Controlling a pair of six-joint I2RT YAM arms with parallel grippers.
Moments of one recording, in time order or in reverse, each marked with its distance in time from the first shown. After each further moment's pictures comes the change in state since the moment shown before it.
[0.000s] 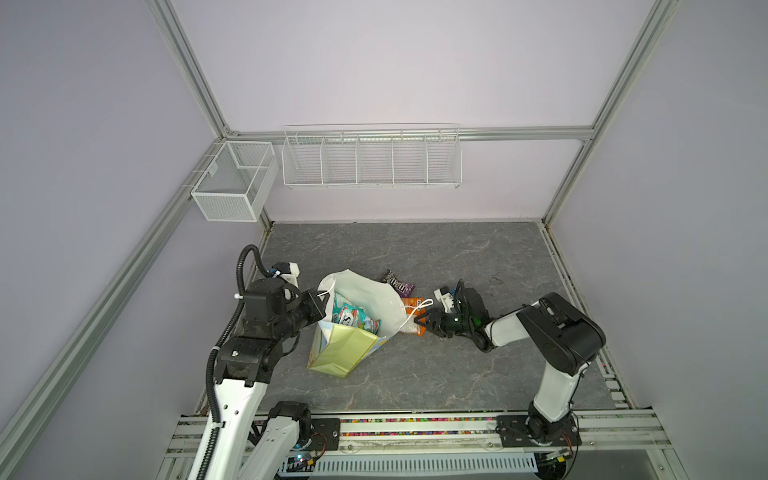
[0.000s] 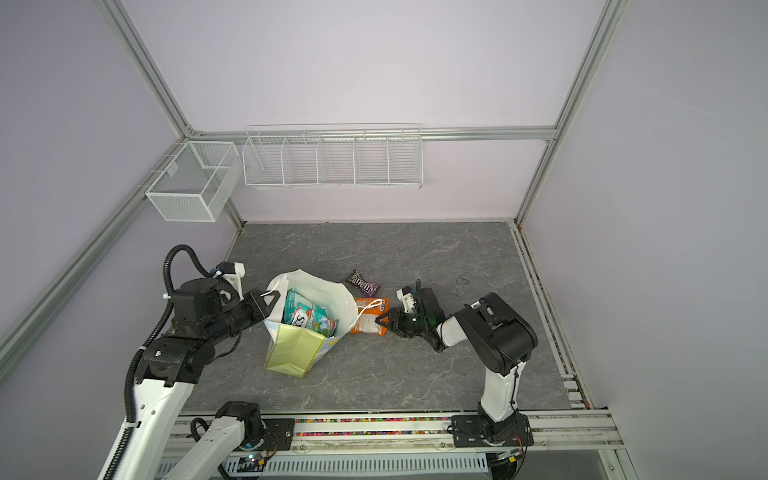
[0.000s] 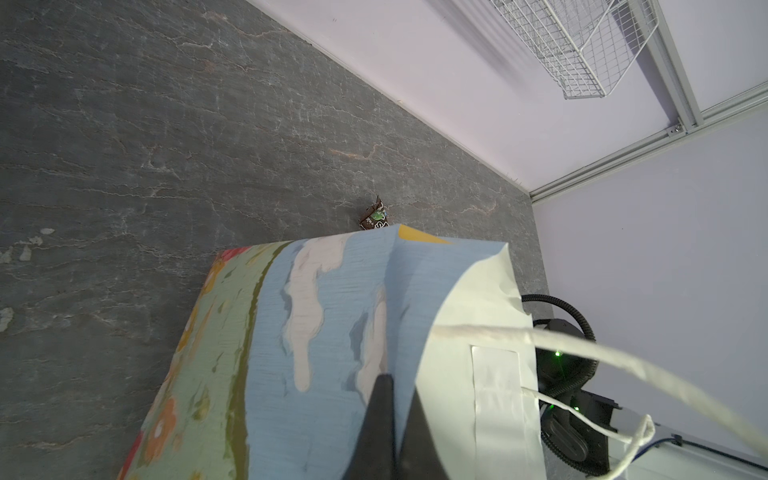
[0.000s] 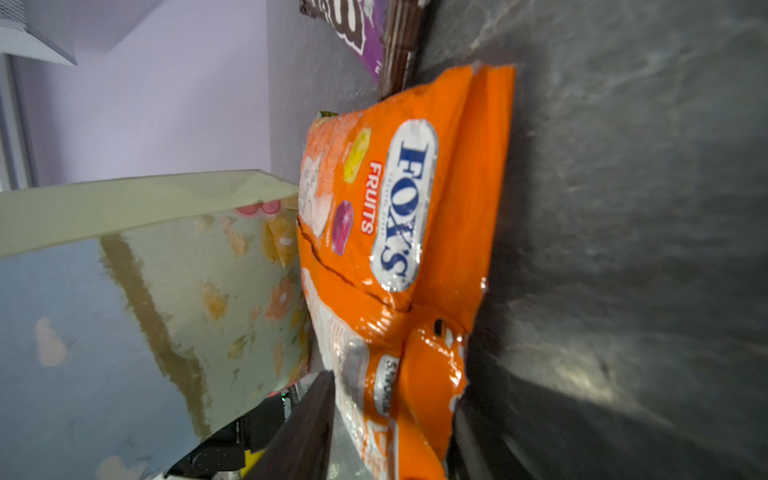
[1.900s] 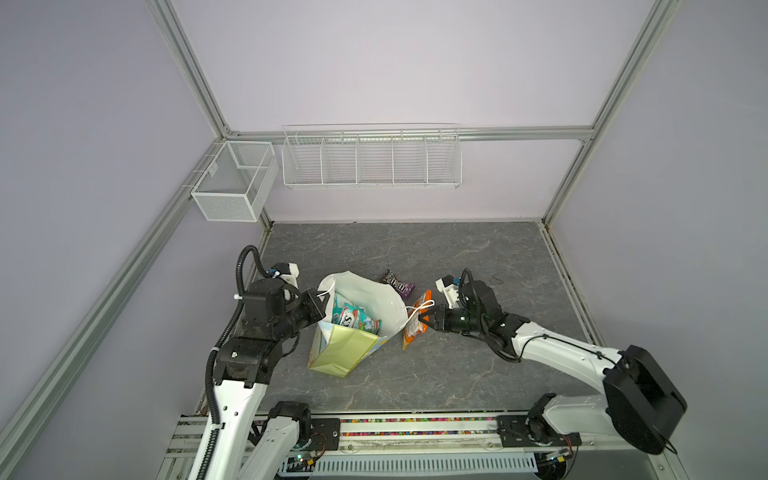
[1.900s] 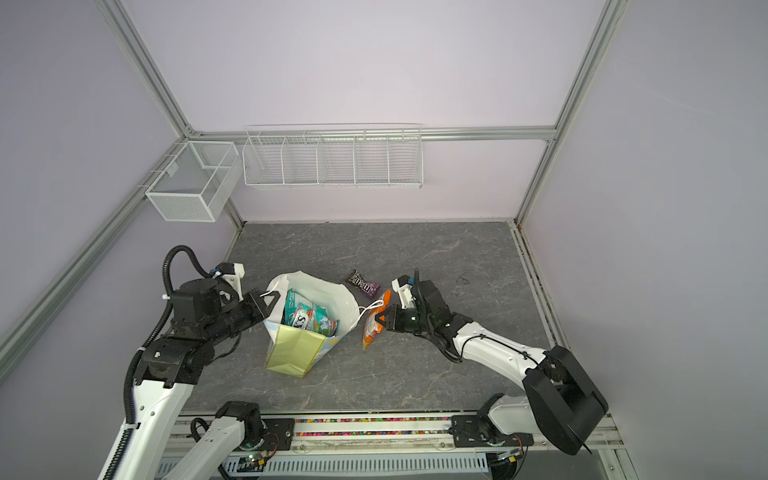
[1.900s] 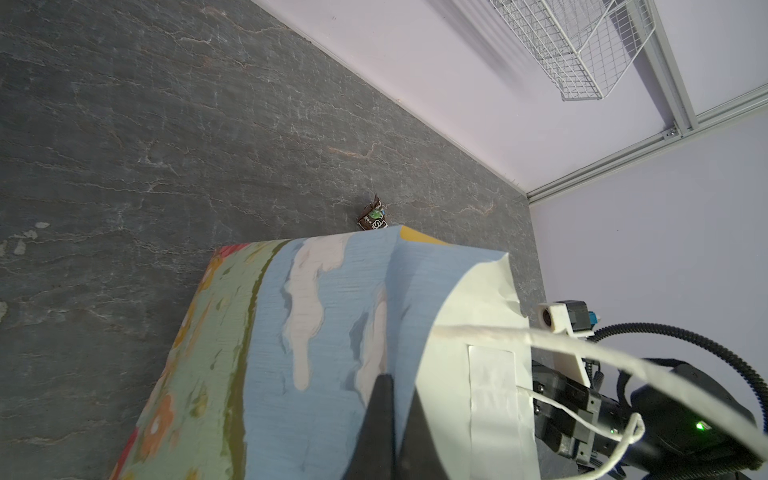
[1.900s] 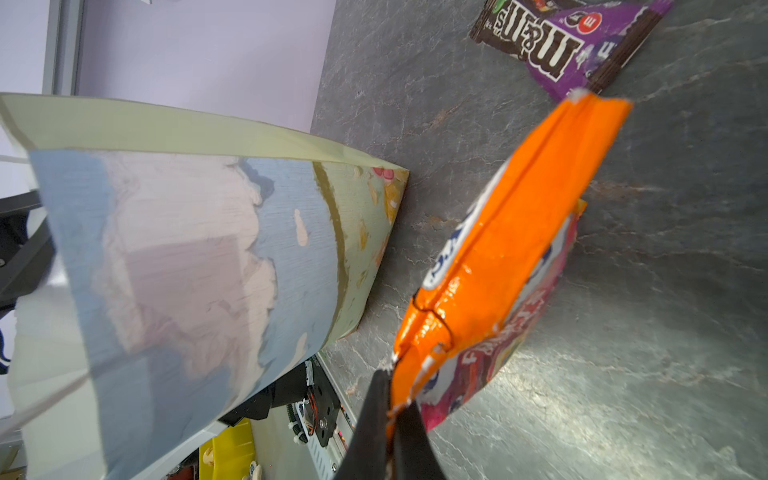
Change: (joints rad) left arm 0.000 -0.006 0.002 -0.005 0.005 -0.016; right arm 0.139 -0.555 0.086 -0.605 0.189 -0.151
